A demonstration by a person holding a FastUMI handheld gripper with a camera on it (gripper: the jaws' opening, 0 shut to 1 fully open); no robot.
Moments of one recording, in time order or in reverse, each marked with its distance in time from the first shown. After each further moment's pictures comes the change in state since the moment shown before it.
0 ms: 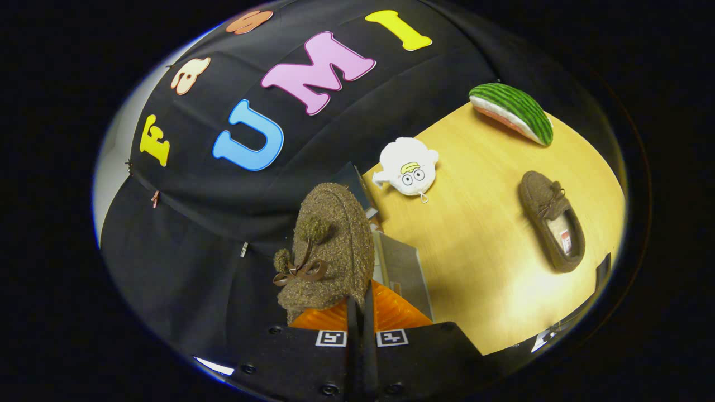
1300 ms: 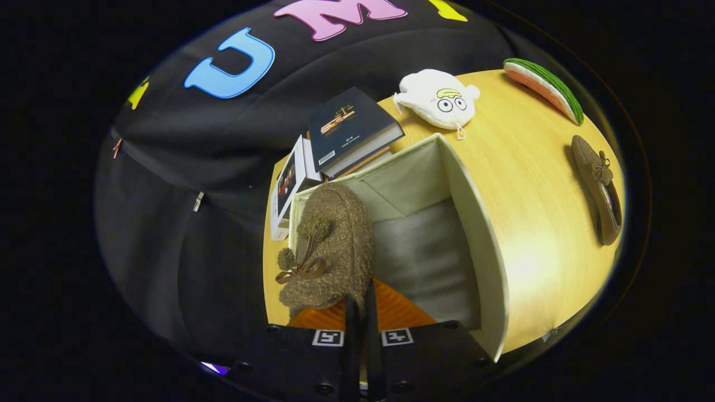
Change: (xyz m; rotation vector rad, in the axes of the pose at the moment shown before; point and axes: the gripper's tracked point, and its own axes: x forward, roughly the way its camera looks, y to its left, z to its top) arm 0.147 0.028 -0.125 -0.091 0.215 -0.149
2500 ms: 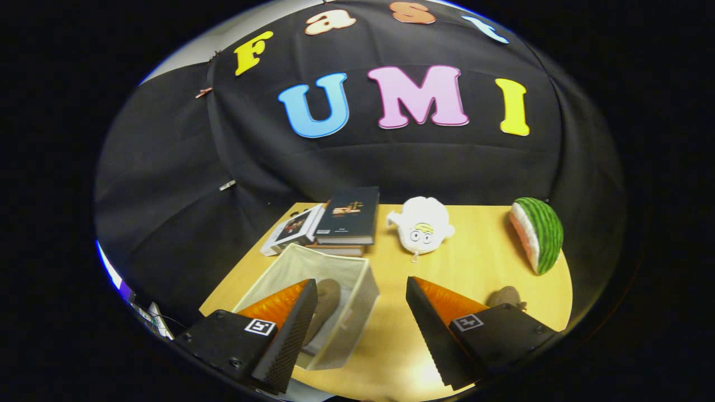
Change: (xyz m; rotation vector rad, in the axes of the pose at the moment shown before) arm -0.180 -0.104 0.124 -0.538 -0.433 -0.021
